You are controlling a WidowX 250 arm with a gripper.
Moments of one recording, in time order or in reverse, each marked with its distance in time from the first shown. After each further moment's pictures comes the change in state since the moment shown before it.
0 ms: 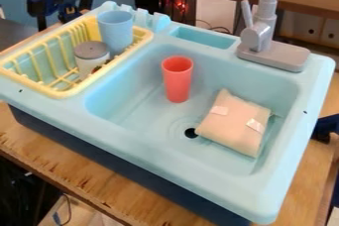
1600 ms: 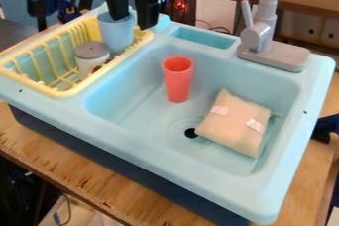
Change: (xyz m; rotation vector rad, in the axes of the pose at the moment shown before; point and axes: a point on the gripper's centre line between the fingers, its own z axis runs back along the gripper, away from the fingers) arm 0.096 -0.002 -0.064 -0.005 0.033 0.046
